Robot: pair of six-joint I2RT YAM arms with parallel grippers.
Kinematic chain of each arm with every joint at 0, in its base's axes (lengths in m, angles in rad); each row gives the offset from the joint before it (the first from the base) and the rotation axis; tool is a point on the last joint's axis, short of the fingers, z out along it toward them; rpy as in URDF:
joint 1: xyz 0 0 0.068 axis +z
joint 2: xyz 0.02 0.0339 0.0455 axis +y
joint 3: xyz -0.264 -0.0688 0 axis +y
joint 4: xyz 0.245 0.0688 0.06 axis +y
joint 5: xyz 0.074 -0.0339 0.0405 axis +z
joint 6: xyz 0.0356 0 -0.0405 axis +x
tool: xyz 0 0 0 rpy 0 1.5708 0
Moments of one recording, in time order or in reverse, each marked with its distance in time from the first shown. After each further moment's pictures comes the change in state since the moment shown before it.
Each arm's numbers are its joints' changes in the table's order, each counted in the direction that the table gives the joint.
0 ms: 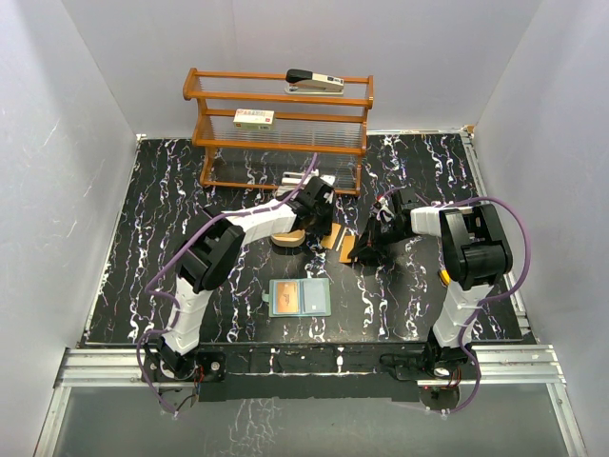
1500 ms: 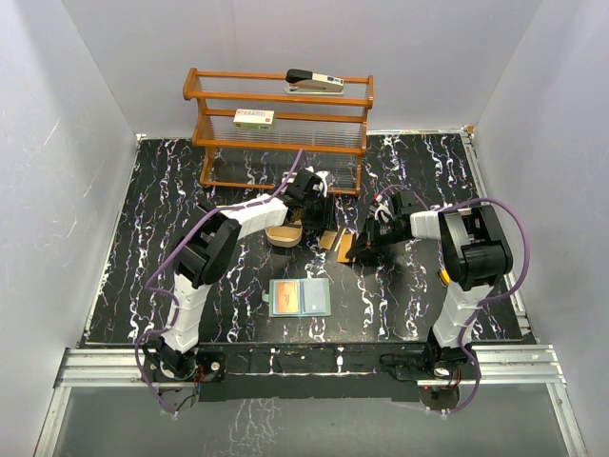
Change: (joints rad) left arm 0.069 0.020 -0.008 -0.040 -0.276 -0.048; right arm 0.000 -0.004 0.043 -0.119 0.061 -0.059
